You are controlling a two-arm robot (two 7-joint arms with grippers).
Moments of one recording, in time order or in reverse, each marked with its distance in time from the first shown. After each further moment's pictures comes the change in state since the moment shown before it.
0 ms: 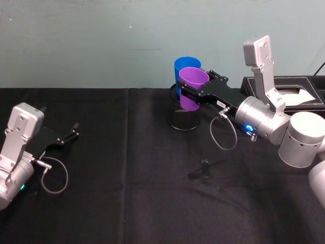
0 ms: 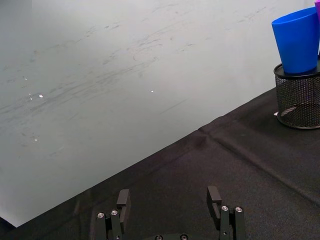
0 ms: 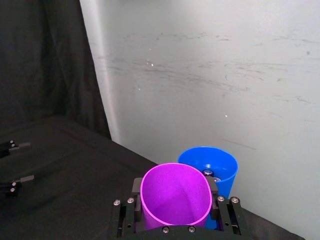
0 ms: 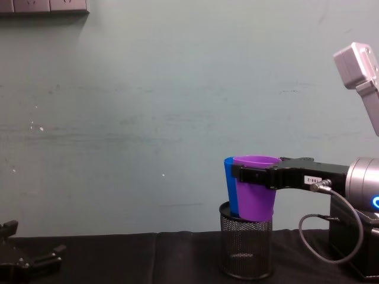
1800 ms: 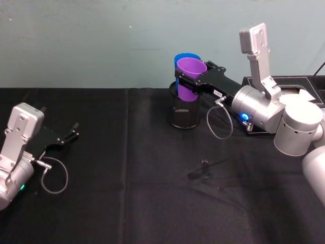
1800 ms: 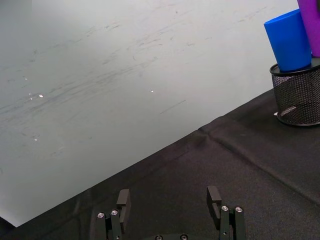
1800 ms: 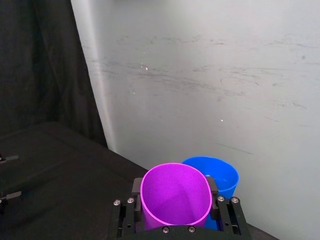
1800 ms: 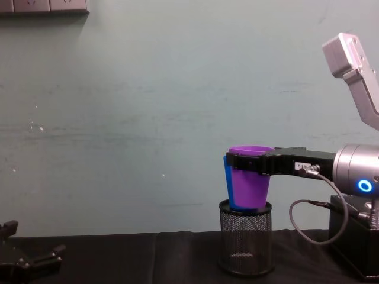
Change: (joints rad) left arm 0.000 0.000 0.000 0.000 0.000 0.000 0.000; right arm 0.060 -0.038 0.007 0.057 -0.013 0.022 -0.006
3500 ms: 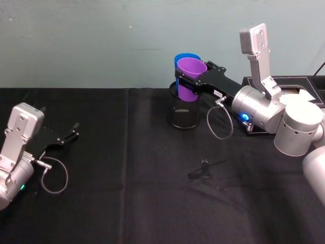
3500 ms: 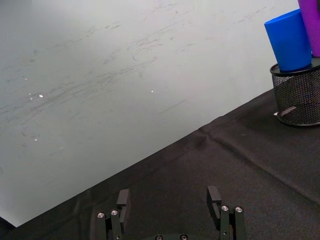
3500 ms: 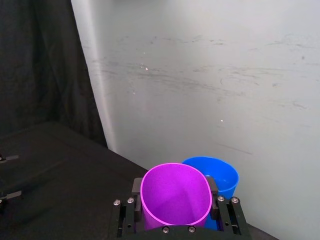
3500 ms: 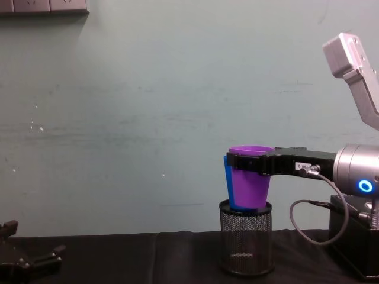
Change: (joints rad) left arm 0.000 0.000 0.000 0.000 0.000 0.000 0.000; right arm -0.002 0.001 0.000 -0.002 0.000 -0.002 0.000
